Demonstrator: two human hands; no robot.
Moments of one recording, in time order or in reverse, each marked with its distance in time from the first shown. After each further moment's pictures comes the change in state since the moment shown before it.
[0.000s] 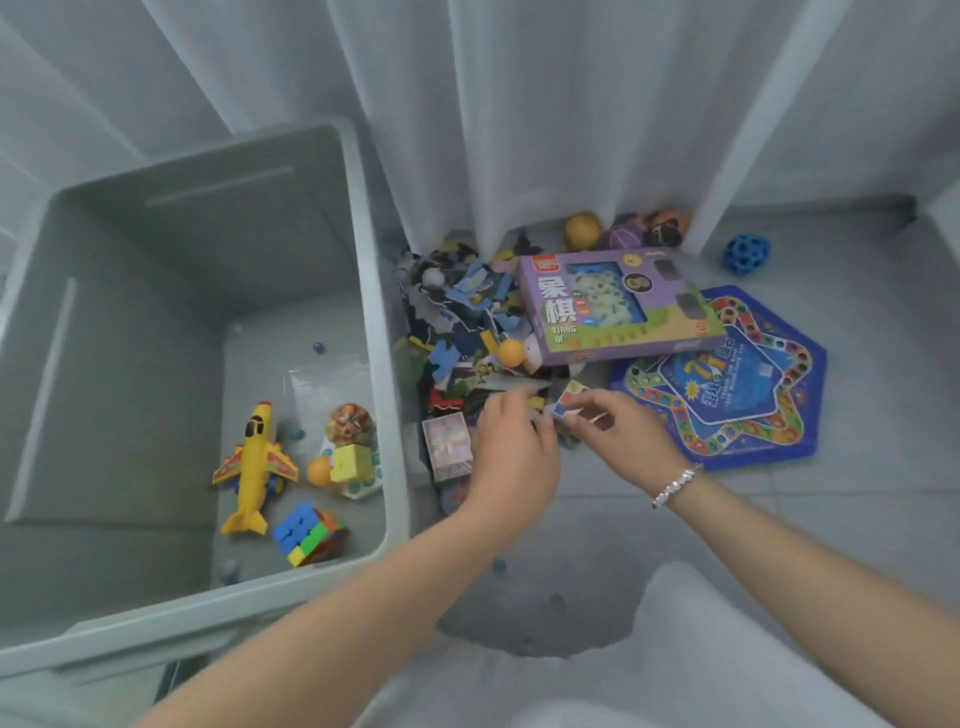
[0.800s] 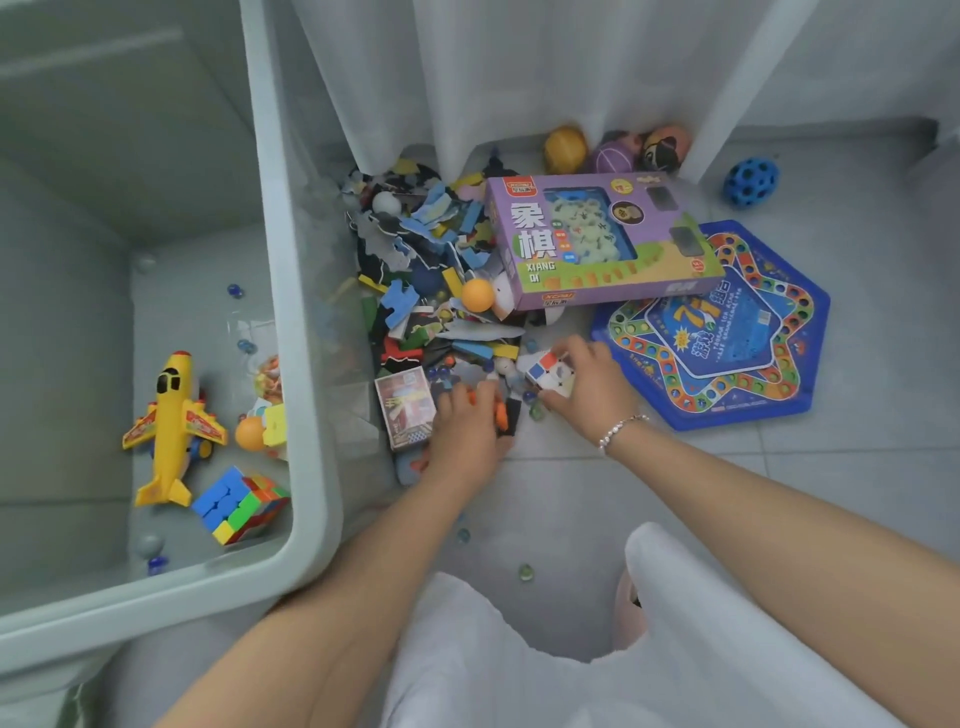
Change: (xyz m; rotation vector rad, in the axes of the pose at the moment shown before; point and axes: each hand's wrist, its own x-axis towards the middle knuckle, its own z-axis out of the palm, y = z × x) left_hand 0.055 -0.109 0.091 0.388 -0.170 -0.009; right_hand 0.047 0.068 0.042 -0.362 0.042 0.104
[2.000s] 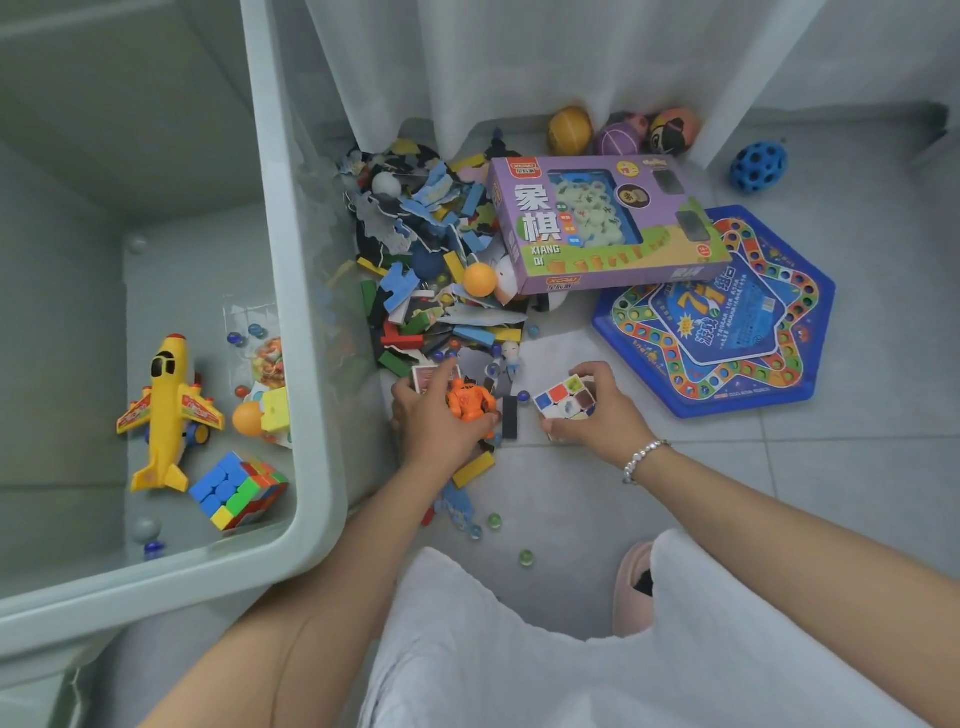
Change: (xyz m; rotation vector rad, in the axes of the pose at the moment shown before) left_hand -0.007 -0.025 -0.005 -0.412 0.158 -0.307; right_hand -0.033 0.013 0.008 0.422 -0.197 0.219
